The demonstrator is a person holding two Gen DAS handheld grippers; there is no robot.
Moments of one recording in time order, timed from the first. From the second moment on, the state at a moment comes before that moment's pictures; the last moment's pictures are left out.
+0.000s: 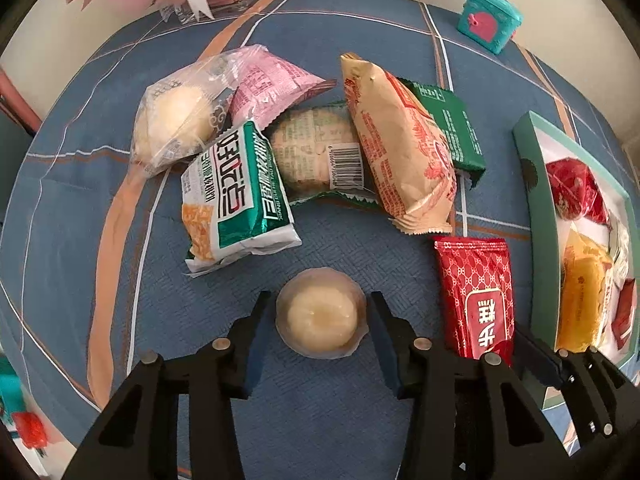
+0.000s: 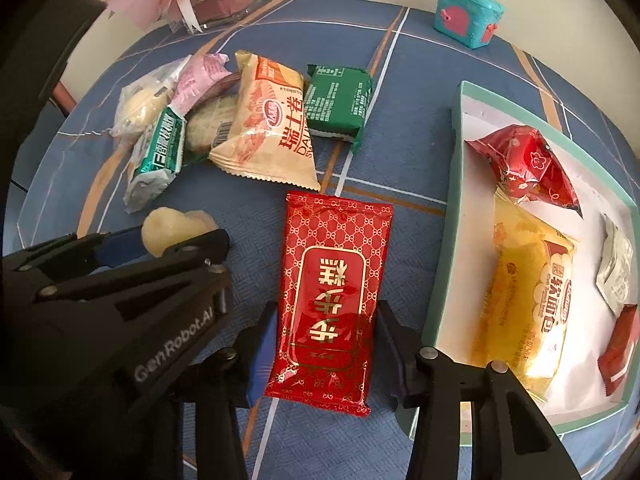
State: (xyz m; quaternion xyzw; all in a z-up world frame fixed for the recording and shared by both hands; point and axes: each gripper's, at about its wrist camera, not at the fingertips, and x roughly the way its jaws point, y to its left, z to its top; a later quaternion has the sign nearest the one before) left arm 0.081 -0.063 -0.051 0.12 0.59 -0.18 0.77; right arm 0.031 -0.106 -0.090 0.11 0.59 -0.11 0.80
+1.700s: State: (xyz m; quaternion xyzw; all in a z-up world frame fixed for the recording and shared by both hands) left arm 0.023 -0.120 0.043 0.07 0.50 -0.27 0.82; right arm -0.088 -0.257 0.028 0.24 0.45 -0.21 0.83
